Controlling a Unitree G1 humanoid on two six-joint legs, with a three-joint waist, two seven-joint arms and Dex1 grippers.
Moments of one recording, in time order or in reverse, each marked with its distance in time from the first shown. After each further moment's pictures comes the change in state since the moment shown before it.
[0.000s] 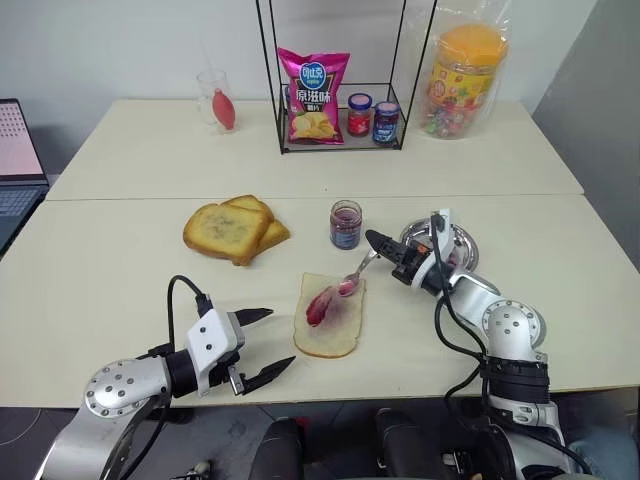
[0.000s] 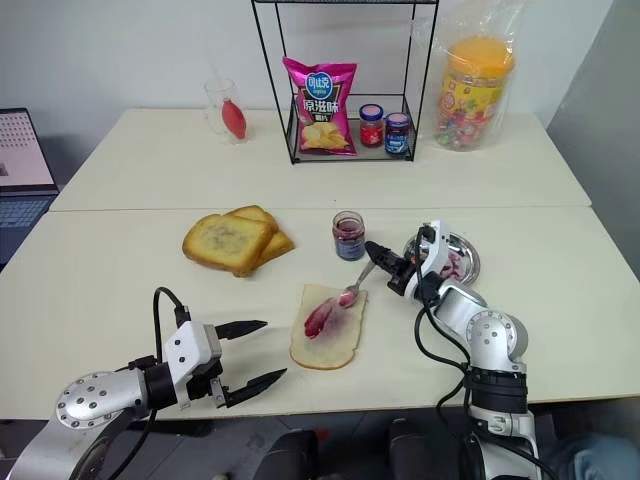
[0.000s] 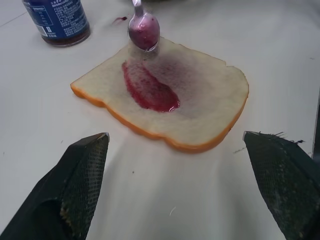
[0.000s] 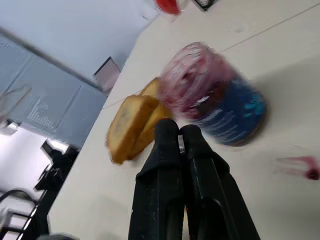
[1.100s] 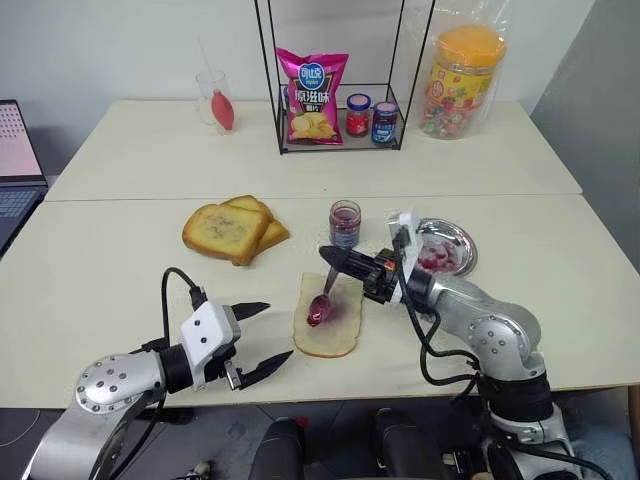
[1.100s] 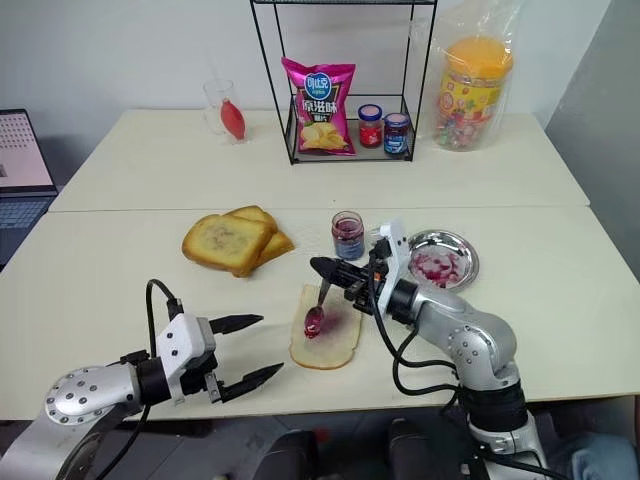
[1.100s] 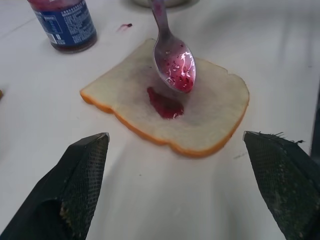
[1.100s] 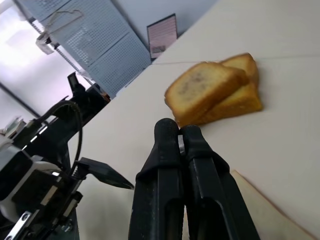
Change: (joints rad) left arm 0.024 0.031 0.037 -0.041 -0.037 0.044 -0.008; right arm 0.048 -0.042 0.254 -0.127 -0.176 -0.100 0.154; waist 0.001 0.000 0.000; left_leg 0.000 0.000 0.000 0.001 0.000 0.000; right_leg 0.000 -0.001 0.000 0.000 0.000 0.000
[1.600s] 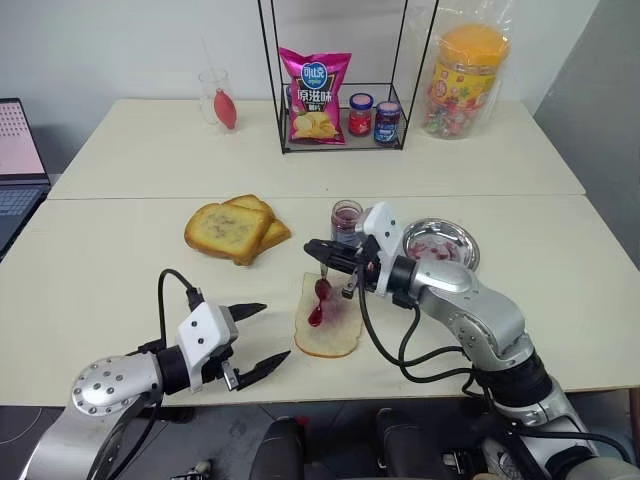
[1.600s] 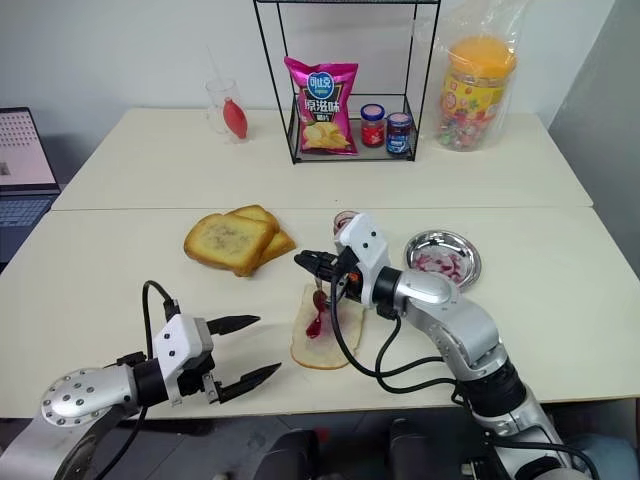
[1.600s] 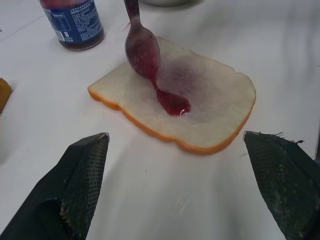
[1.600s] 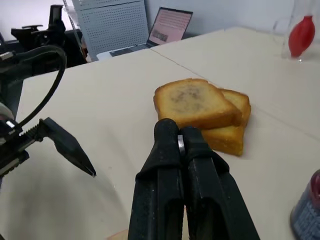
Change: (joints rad) left arm -0.036 -0.002 0.007 -0.011 -0.006 0.027 0.023; right arm -0.116 -0.180 0.270 -0.037 -0.346 -0.330 0.144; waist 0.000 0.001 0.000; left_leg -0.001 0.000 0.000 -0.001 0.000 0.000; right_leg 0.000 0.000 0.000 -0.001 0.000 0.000
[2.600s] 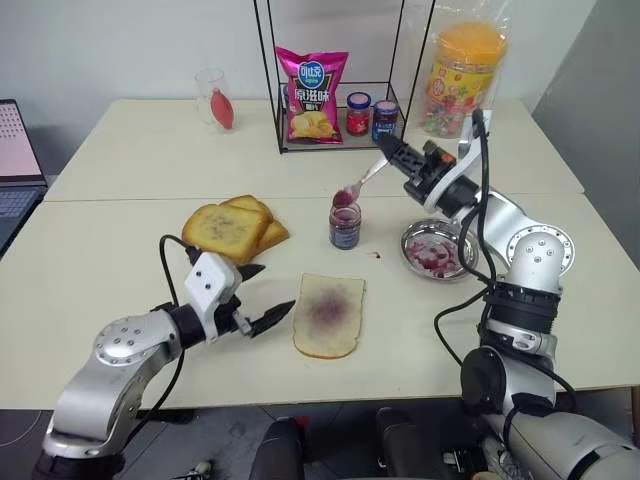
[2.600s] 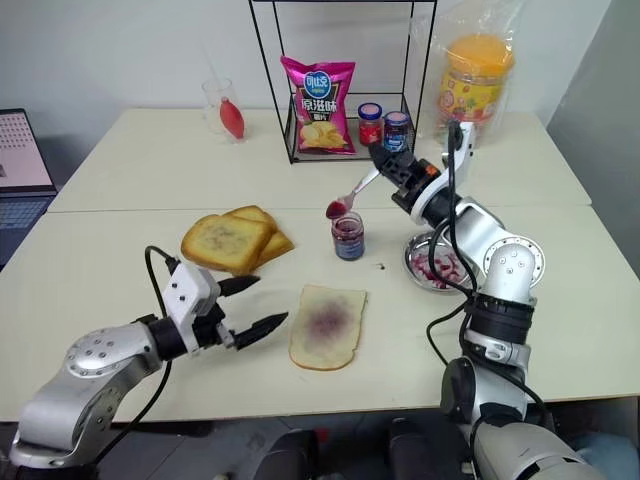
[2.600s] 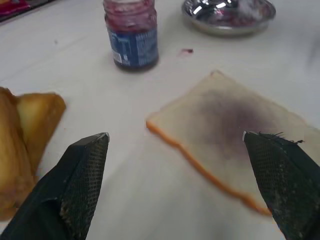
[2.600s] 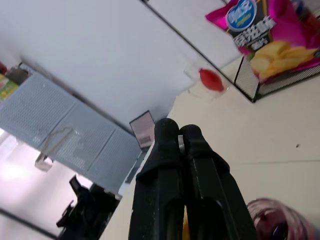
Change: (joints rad) left arm -0.173 -0.024 0.008 0.066 -0.042 0.149 0.059; right arm -0.276 0.242 -0.687 0.269 0.603 0.493 -0.456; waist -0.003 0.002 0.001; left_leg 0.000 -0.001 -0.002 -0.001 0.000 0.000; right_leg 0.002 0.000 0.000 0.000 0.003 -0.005
